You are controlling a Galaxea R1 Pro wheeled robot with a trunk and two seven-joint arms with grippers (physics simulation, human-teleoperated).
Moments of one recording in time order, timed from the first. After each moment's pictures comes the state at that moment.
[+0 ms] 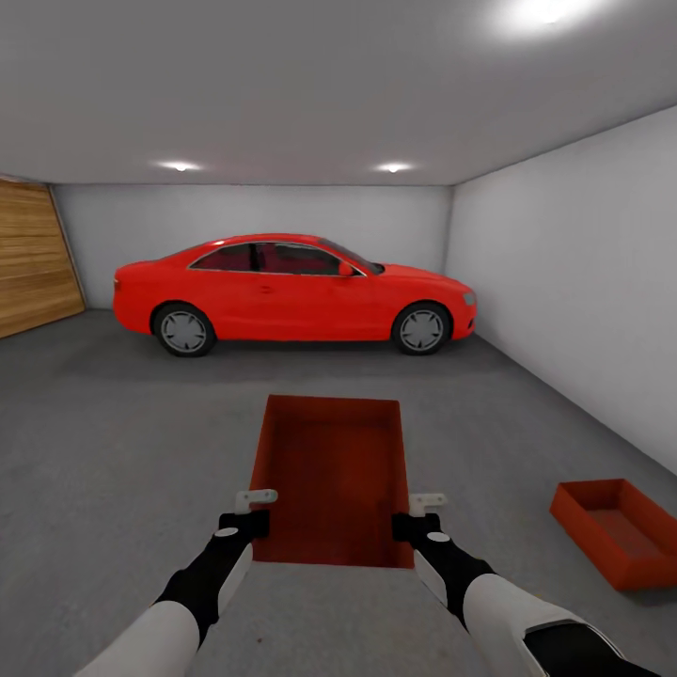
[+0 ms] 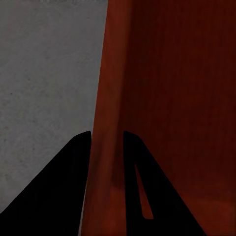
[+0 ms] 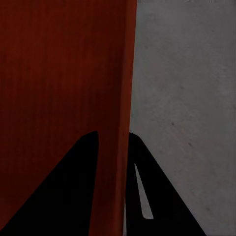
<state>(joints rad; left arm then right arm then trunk) -0.63 -0.10 -0.03 -0.51 0.05 0.16 0.20 -0.77 0.12 0.12 -0.15 -0.08 -0.06 -0.11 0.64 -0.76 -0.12</state>
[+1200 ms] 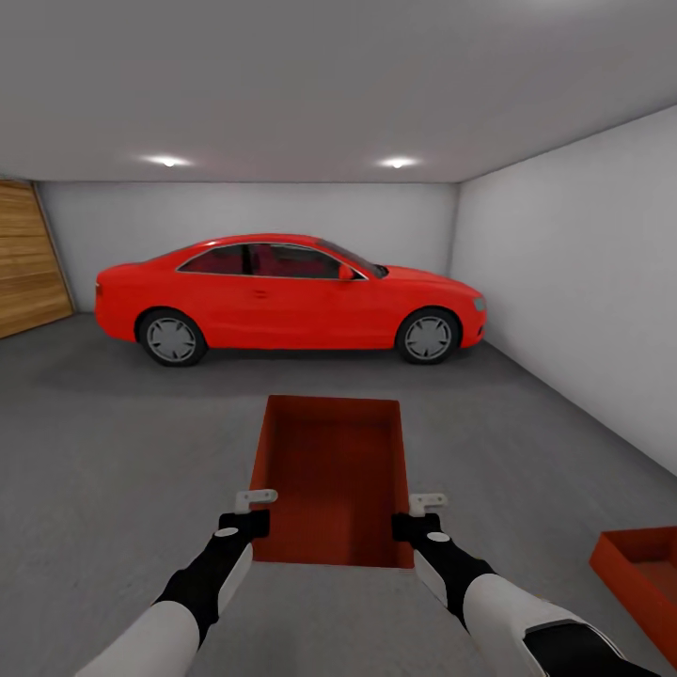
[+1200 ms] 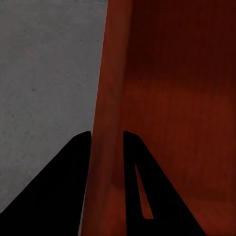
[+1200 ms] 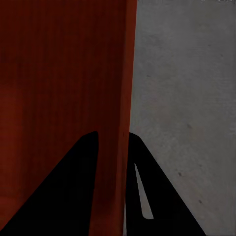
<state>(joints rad) -0.63 -0.10 -0.03 -0.51 0.05 0.16 0.20 -0.77 0.12 0.12 -0.15 -0.08 -0.07 -0.11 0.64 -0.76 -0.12</state>
